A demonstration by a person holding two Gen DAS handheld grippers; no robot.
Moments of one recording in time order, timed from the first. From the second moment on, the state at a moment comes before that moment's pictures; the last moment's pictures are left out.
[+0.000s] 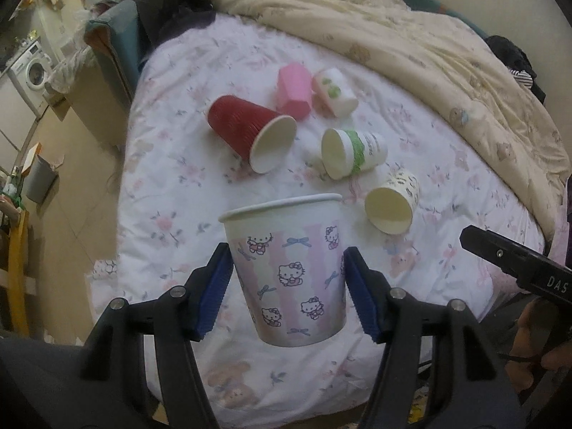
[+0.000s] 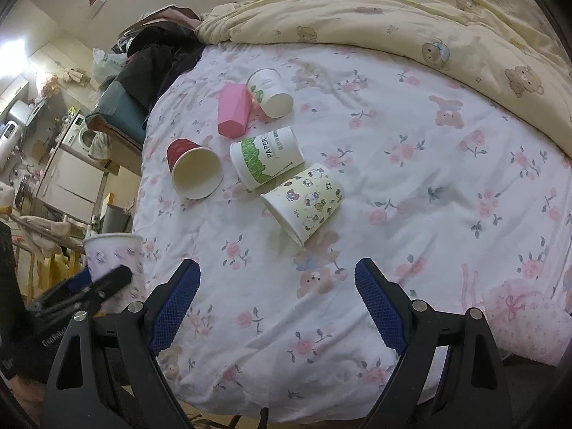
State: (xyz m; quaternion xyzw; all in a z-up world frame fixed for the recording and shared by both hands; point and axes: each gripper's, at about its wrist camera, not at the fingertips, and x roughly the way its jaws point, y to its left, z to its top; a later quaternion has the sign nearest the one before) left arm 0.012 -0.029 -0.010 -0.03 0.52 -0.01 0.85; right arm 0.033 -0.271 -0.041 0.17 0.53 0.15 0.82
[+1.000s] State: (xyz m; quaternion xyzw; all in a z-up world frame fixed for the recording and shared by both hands) left arm 0.008 -0.051 -0.053 -0.07 0.60 -0.11 0.79; right arm 0.048 -0.211 -0.058 0.19 0.56 0.29 0.75
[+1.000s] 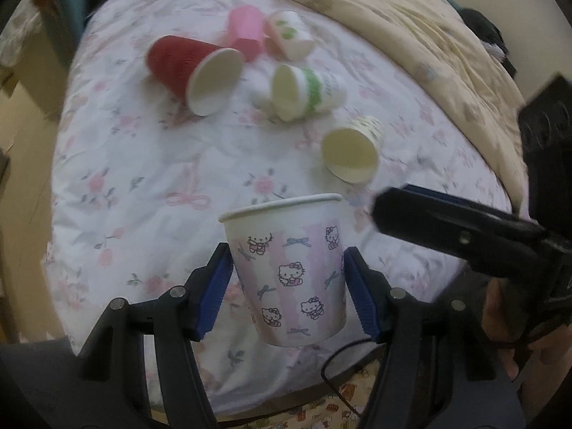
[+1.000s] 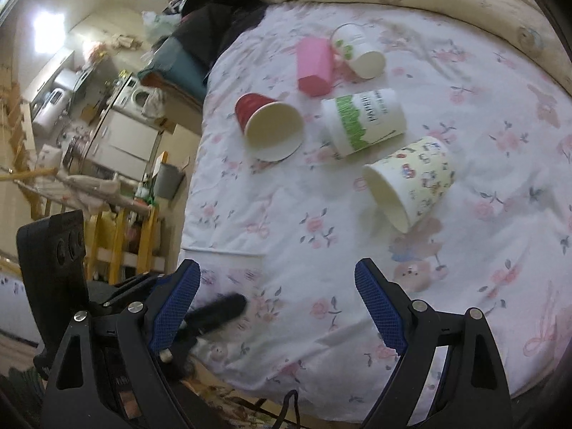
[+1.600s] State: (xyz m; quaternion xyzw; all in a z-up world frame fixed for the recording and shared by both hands) left arm -0.002 -0.063 -0.025 -0.04 0.54 -0.15 0.83; right arm 0.055 -0.223 -0.082 0.19 0.60 0.24 0.74
